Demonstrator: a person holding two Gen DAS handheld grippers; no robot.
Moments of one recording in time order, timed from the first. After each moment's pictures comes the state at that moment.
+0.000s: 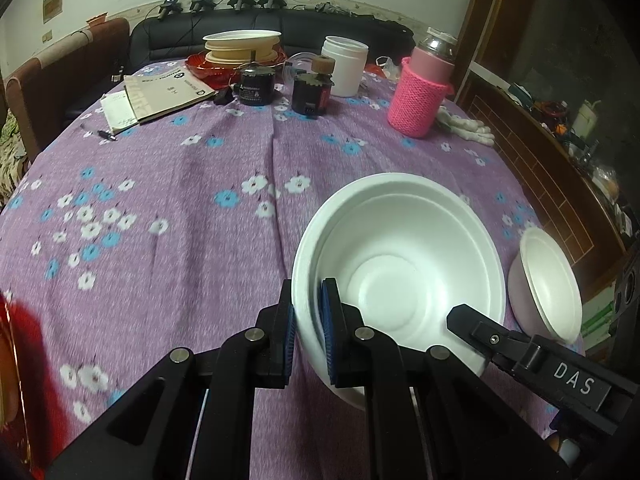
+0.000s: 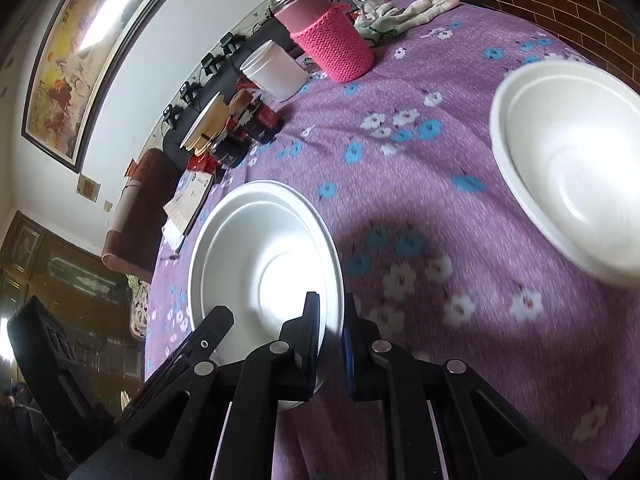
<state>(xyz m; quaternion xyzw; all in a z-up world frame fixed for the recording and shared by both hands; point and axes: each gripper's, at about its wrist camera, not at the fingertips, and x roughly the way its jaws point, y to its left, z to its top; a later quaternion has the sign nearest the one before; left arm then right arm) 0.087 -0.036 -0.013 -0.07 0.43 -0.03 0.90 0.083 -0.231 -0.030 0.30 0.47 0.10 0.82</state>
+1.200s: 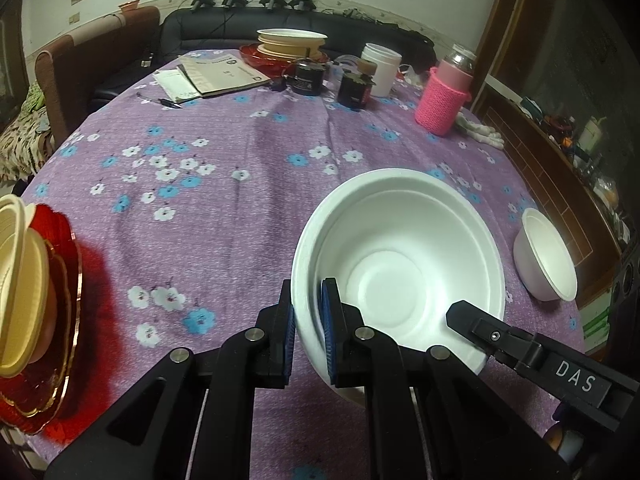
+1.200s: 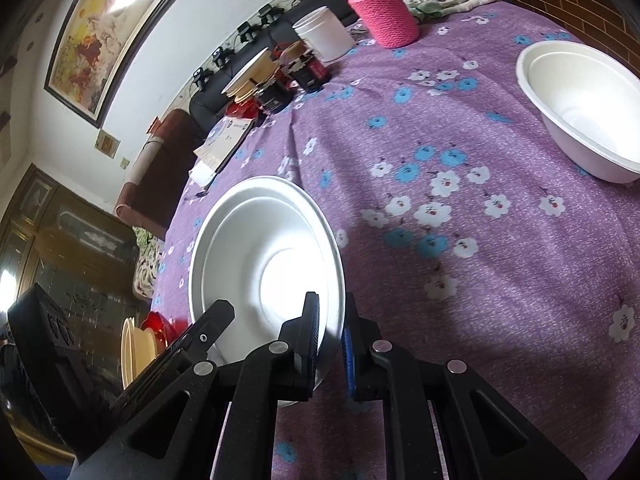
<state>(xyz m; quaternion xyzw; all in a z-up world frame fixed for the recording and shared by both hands) 0.015 0.015 -0.009 -0.10 0.43 0.01 0.90 0.025 -0.179 -0.021 0.25 0.48 0.15 0.82</state>
